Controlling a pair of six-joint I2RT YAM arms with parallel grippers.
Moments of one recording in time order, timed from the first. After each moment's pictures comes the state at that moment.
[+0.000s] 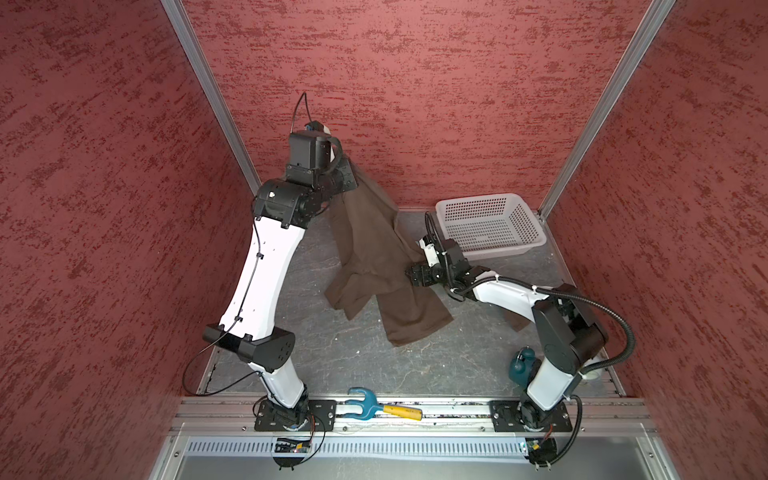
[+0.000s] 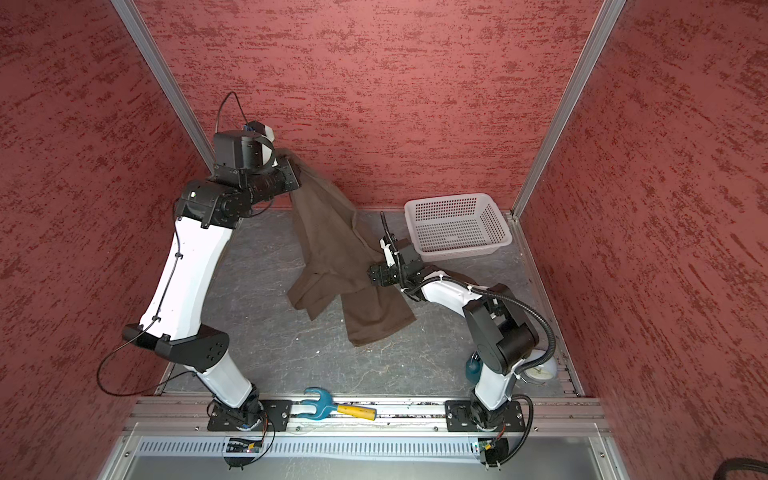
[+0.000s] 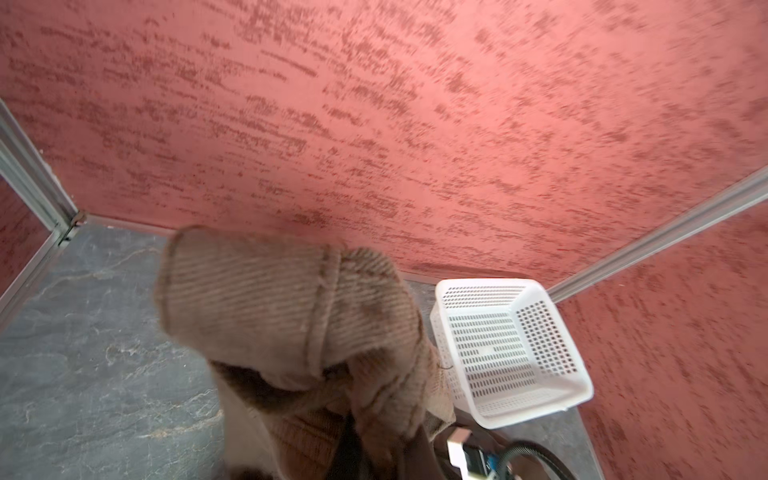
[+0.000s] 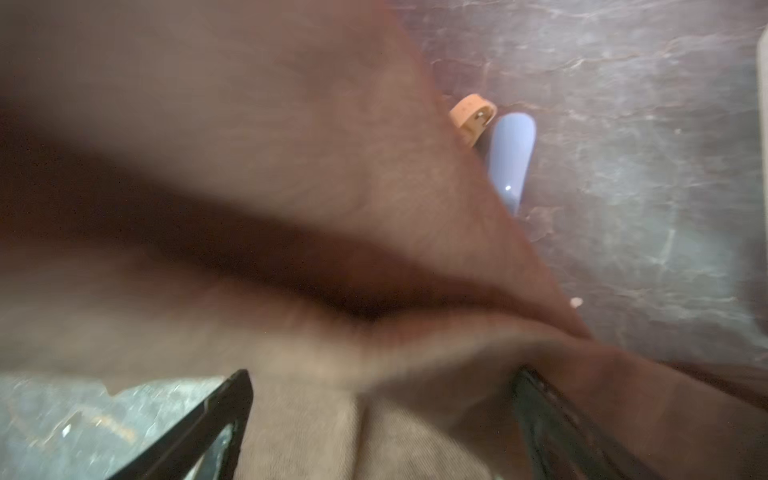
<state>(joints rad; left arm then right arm) -0.34 1.70 2.33 -1.02 -0.09 -0.46 0.55 1.76 1.10 -0.02 -0.10 0.28</state>
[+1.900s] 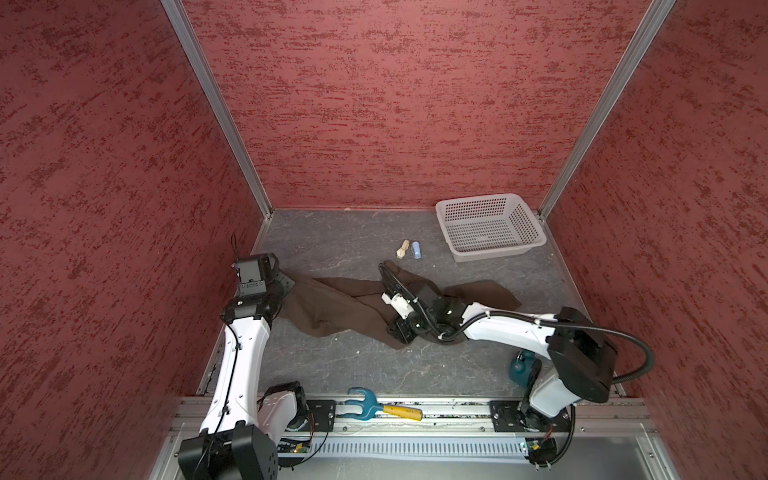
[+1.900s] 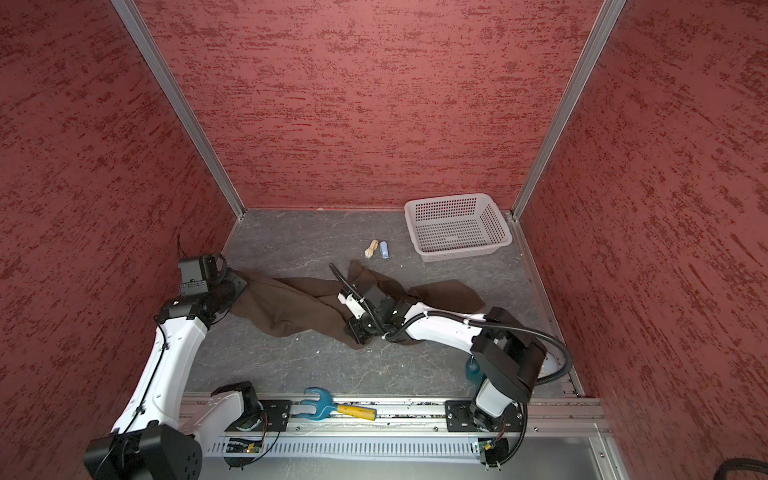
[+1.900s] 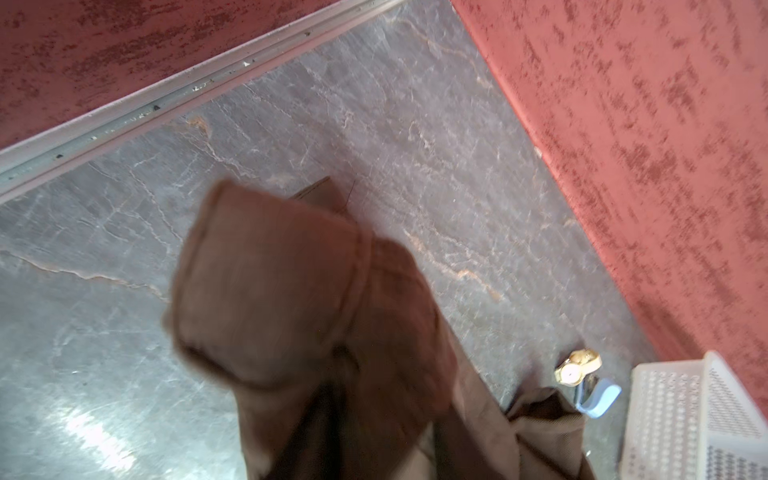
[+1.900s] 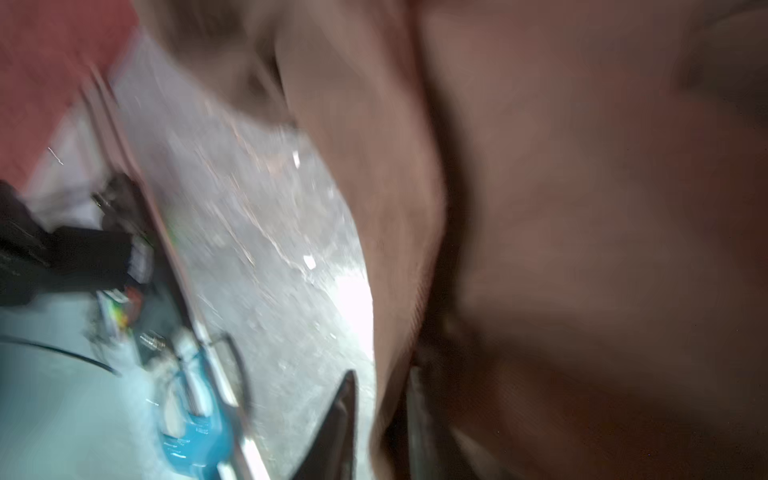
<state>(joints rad) 0.21 0.98 0.86 -0.67 0.00 -0.75 0.90 1.56 0.97 -0.22 -0.28 0.33</state>
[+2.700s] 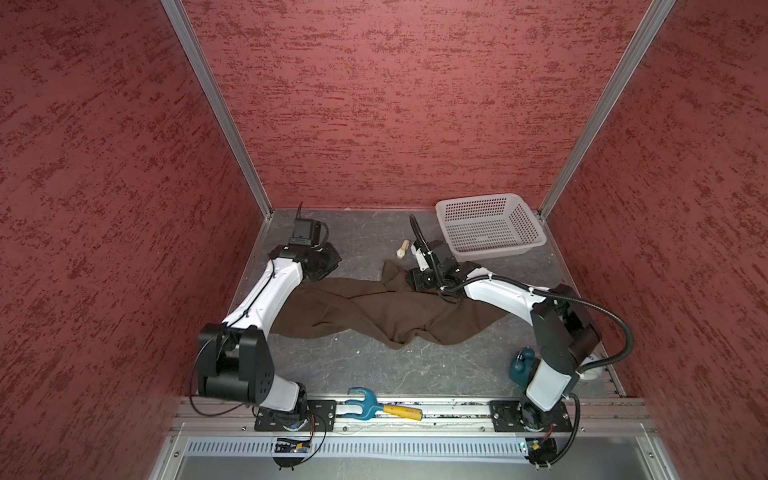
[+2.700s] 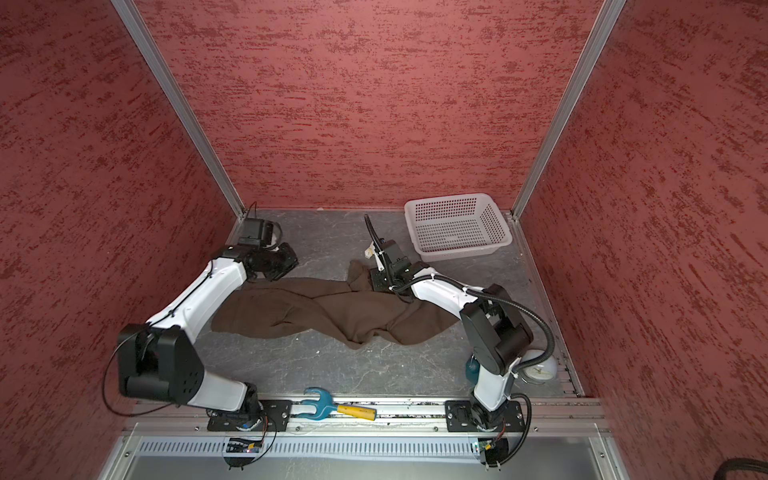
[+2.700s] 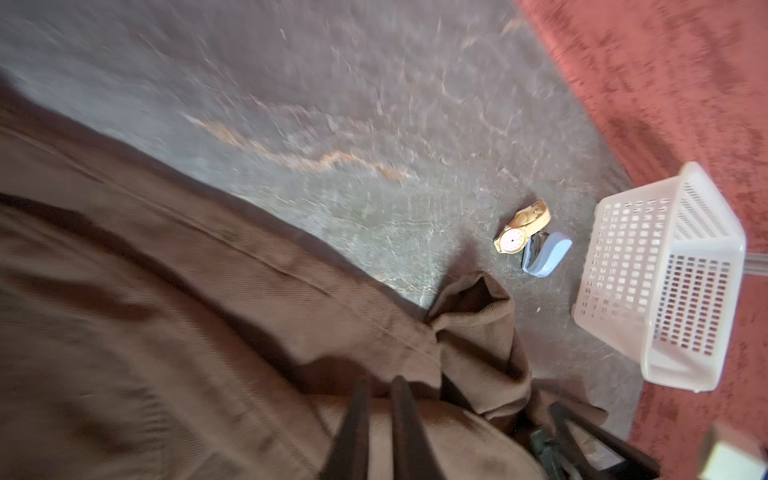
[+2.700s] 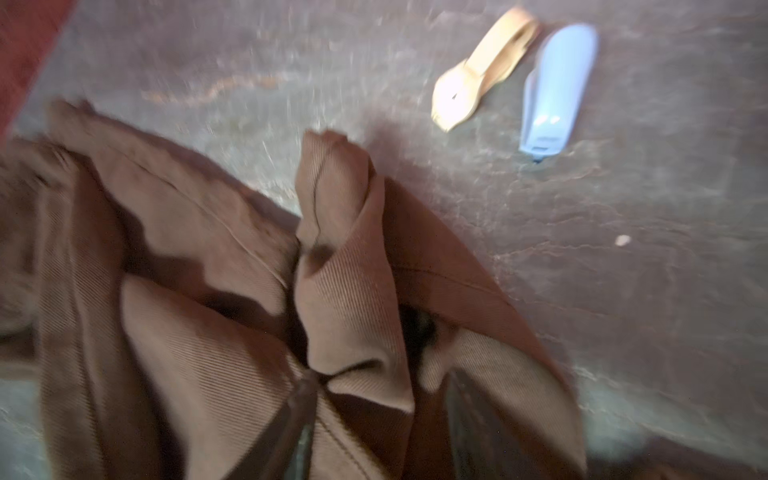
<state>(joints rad) -0.11 1.54 1.22 -0.69 0.16 -0.72 0.63 1.79 1.20 -0.27 -0.10 0.35</state>
